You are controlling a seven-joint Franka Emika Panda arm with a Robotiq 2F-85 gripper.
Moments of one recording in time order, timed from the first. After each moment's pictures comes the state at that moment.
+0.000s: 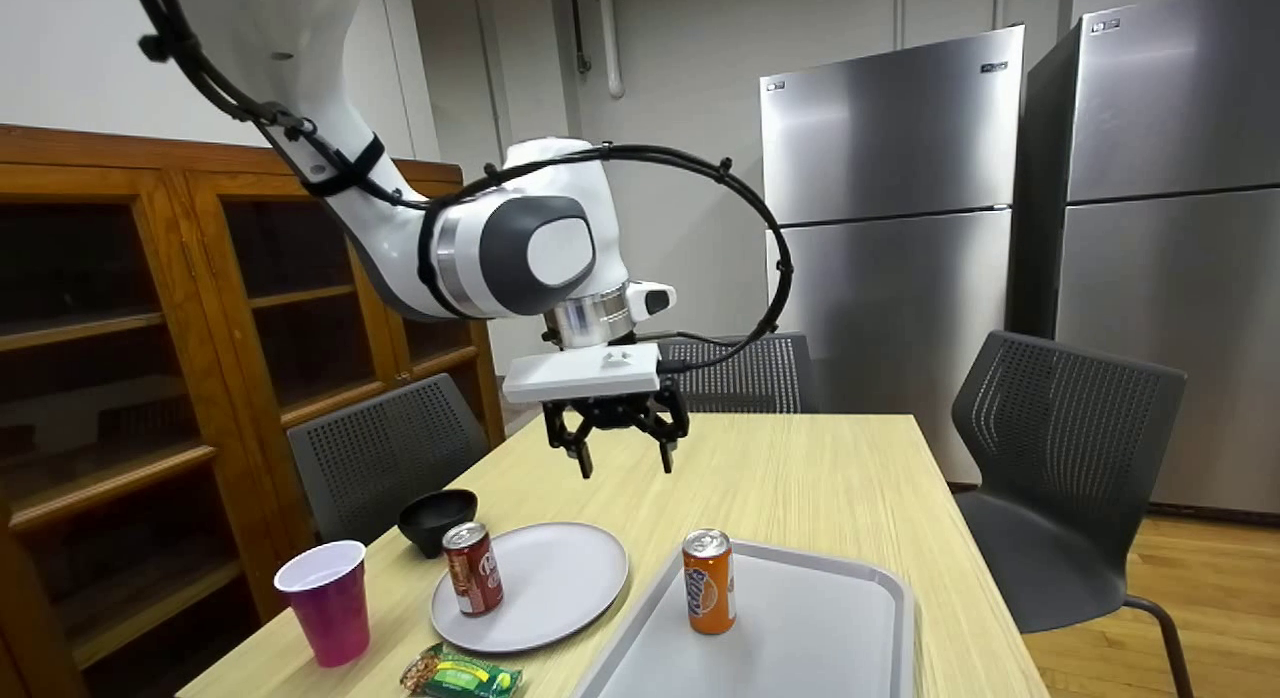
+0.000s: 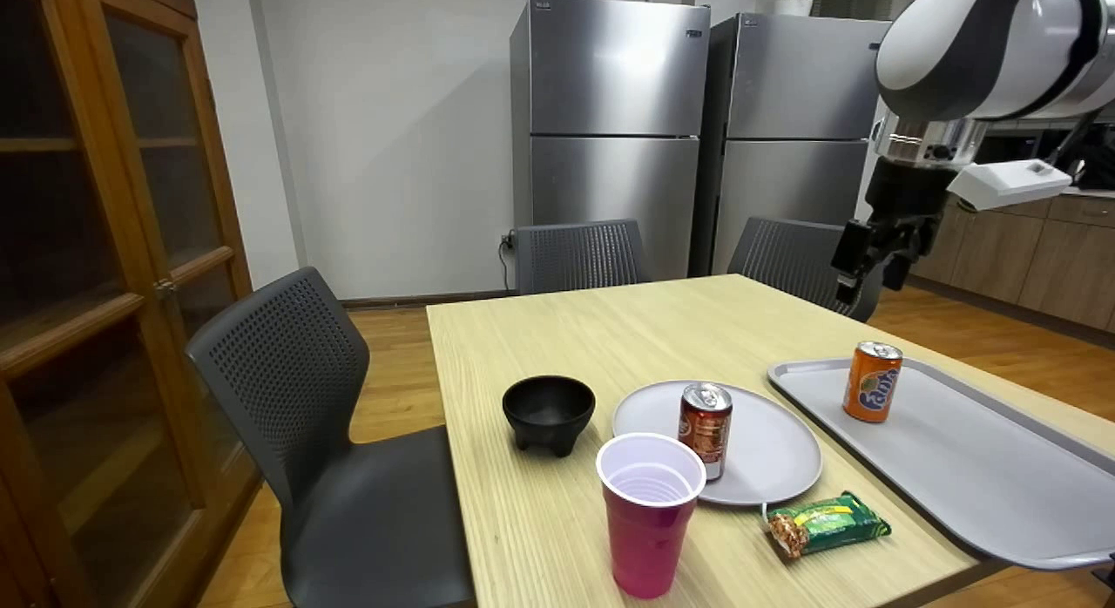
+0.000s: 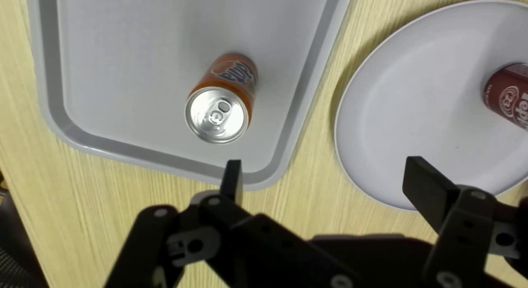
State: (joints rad) arm -0.12 -0.01 -0.15 -2.53 -0.03 2.70 -0.44
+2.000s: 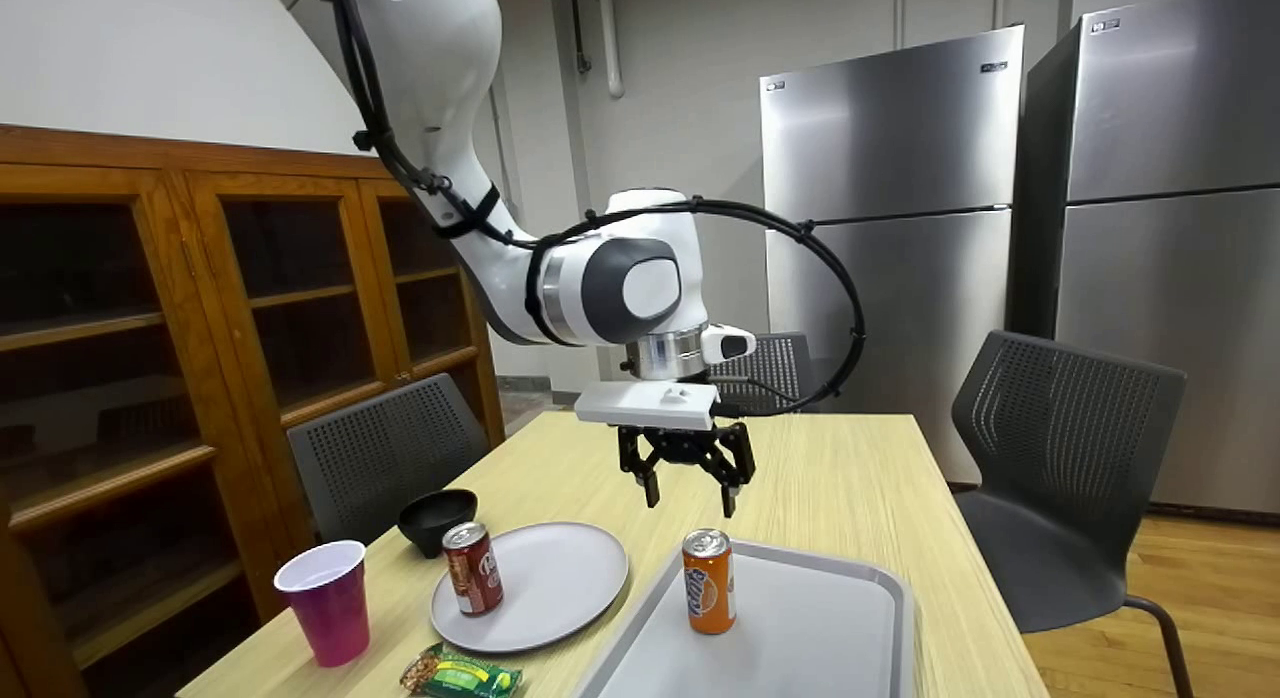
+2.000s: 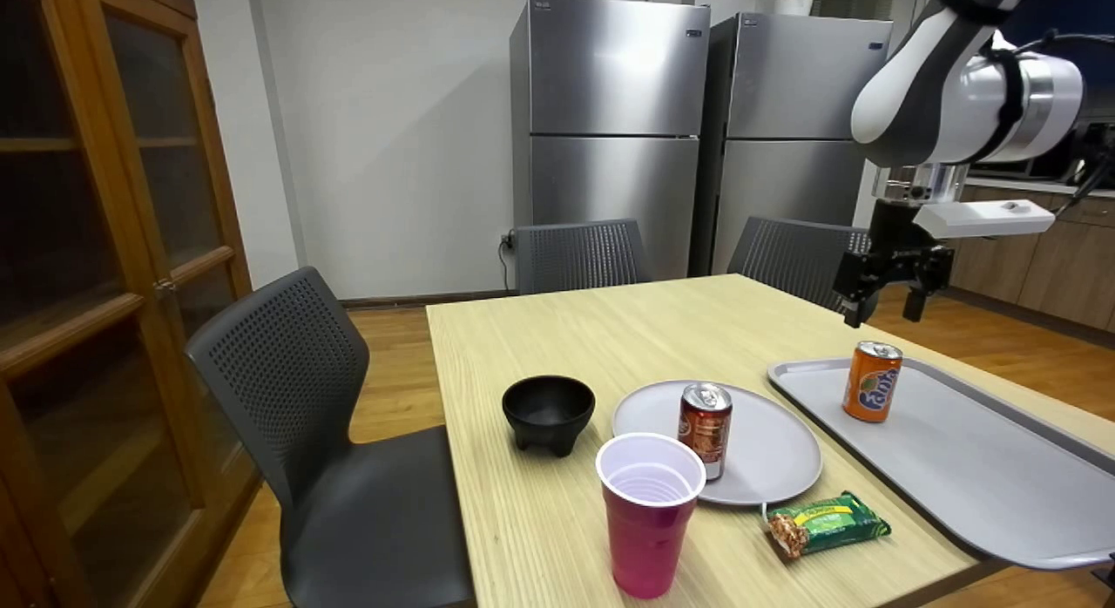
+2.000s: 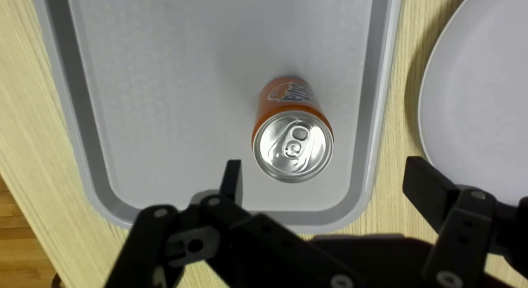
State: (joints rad) arm -0.19 0.24 -0.18 -2.30 0.01 2.60 -0.28
